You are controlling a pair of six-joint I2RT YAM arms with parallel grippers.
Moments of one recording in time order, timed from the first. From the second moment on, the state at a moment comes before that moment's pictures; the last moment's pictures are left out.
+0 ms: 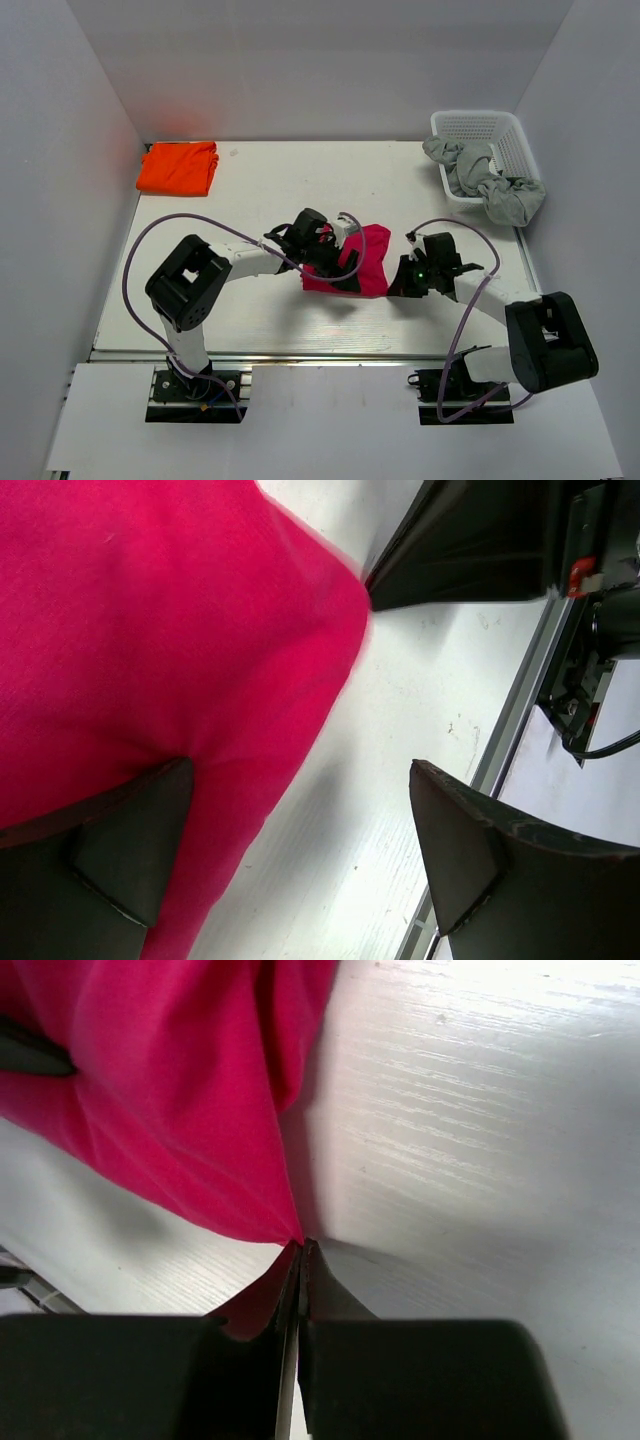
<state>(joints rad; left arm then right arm) -0.73 1.82 1.02 0.02 0.61 -0.21 0.30 1.33 0.49 -0.14 -0.42 0.33</state>
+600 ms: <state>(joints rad) -0.72 1.73 1.17 -0.09 0.48 -0.14 0.29 1.36 0.78 -0.17 -0.45 0.36</state>
